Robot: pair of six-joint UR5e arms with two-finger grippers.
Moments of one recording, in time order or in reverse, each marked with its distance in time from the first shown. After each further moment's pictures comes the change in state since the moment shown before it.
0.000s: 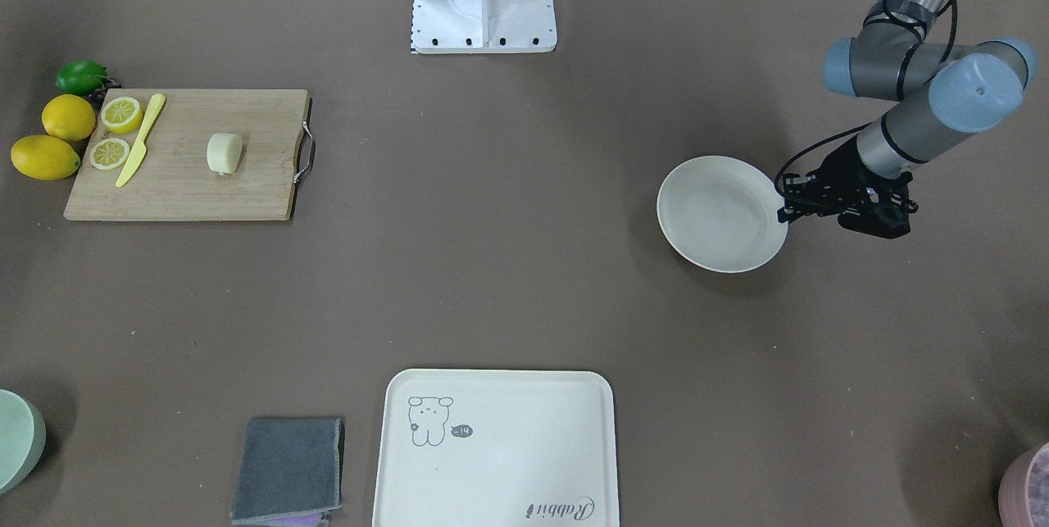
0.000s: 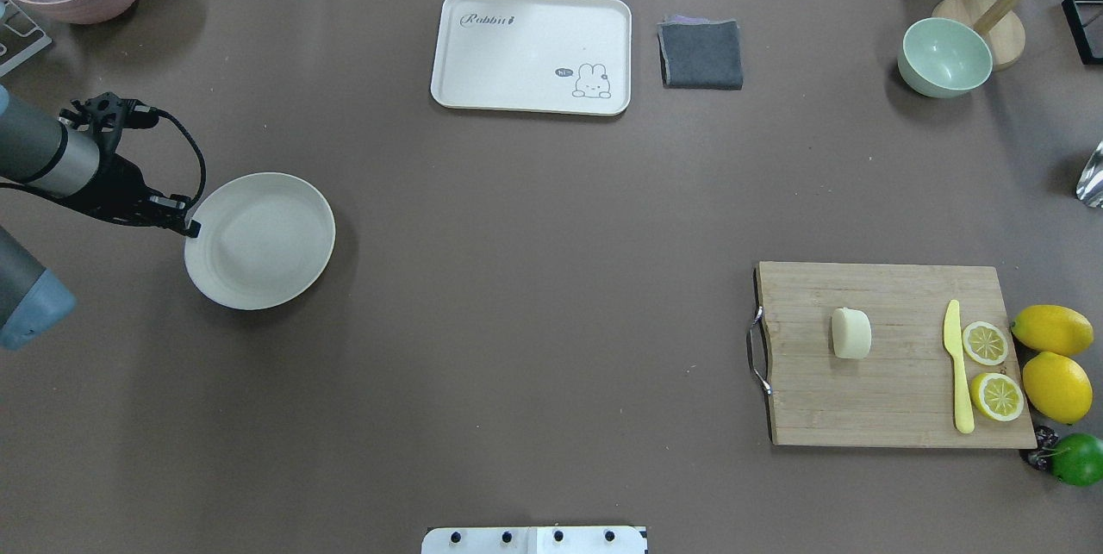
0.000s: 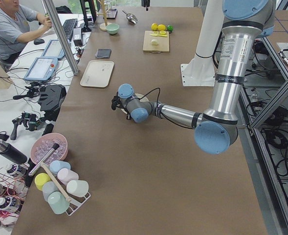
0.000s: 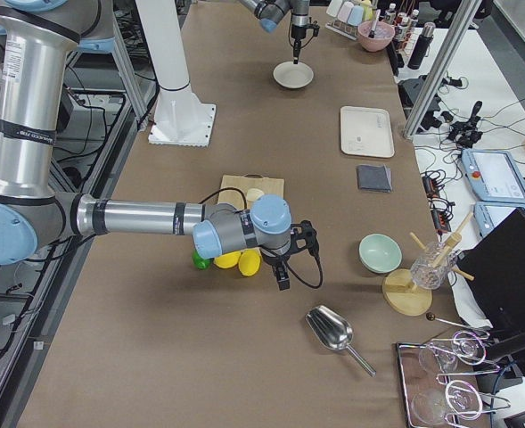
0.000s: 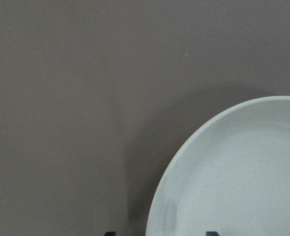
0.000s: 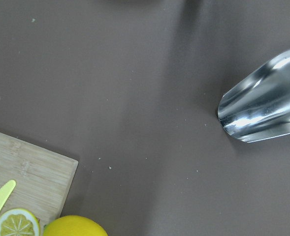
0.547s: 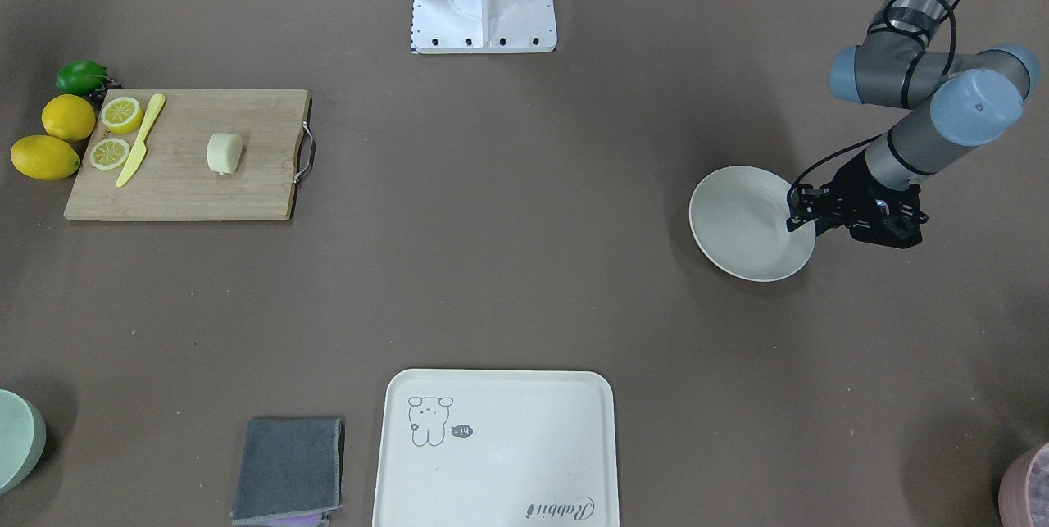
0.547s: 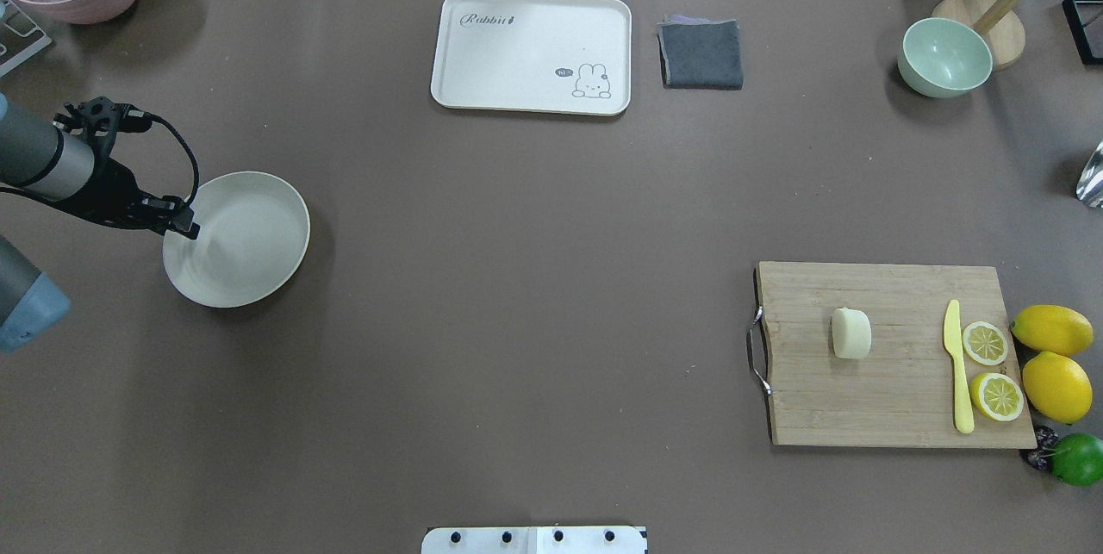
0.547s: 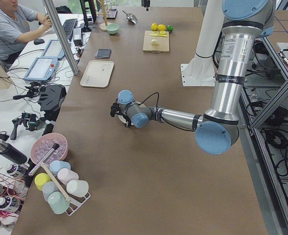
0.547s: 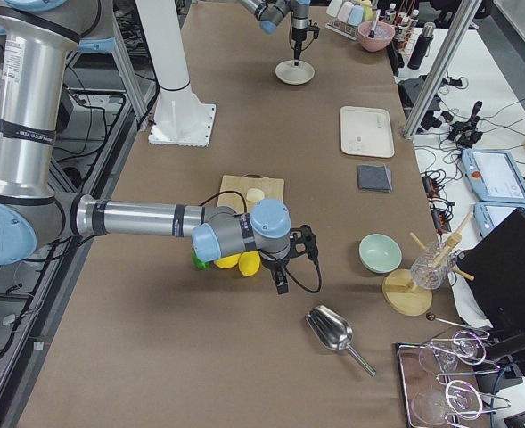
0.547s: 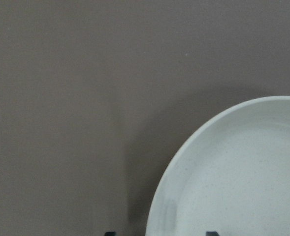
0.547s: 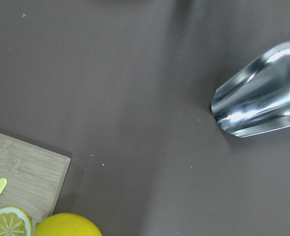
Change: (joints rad) left arm 0.003 0.012 0.082 0.000 0.073 0.082; right arm 0.009 -0.003 -0.028 0.002 -0.008 -0.009
